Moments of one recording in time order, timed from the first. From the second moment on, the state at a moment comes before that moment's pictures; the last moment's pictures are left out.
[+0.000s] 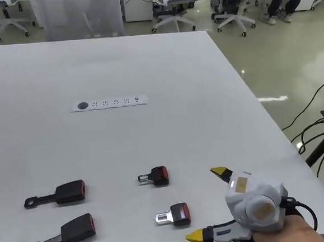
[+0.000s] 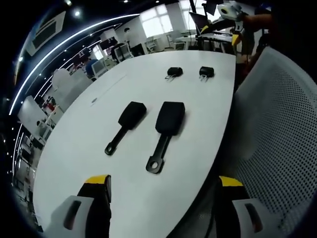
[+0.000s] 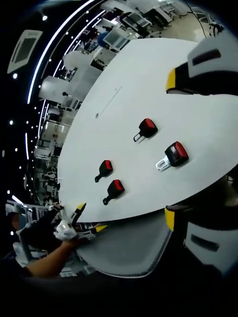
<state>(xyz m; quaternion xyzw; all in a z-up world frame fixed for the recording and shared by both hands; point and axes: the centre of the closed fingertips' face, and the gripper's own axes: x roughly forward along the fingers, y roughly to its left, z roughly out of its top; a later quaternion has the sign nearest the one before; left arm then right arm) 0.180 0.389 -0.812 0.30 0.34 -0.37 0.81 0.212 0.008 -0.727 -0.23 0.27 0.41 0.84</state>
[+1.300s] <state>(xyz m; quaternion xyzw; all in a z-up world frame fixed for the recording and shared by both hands) 0.189 0.395 -0.808 0.33 0.33 -0.38 0.80 0.233 0.021 -0.764 -0.27 0.29 0.43 0.81</state>
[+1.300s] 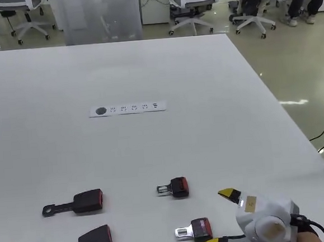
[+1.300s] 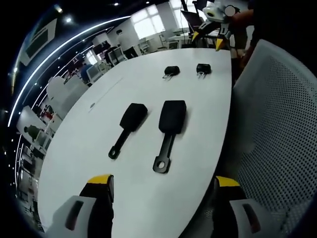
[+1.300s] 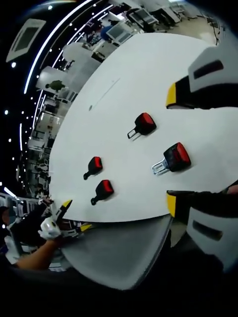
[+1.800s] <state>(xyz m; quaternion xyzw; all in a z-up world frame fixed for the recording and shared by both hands) 0.218 0.348 -0.803 0.33 0.34 -0.43 0.77 0.233 0.025 -0.781 -0.31 0.30 0.48 0.76</state>
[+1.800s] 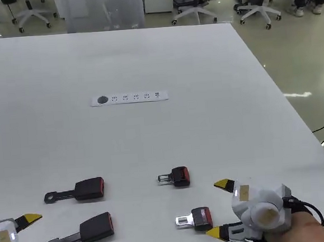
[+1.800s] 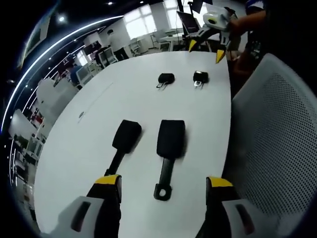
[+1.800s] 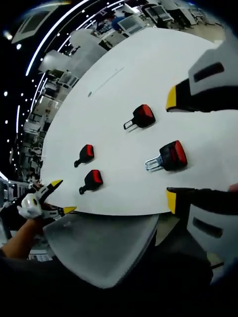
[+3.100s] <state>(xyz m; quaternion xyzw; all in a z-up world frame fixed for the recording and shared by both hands) 0.244 0.296 -0.856 0.40 0.38 -0.51 0.66 0.235 0.028 -0.863 -0.38 0.37 0.55 0.65</state>
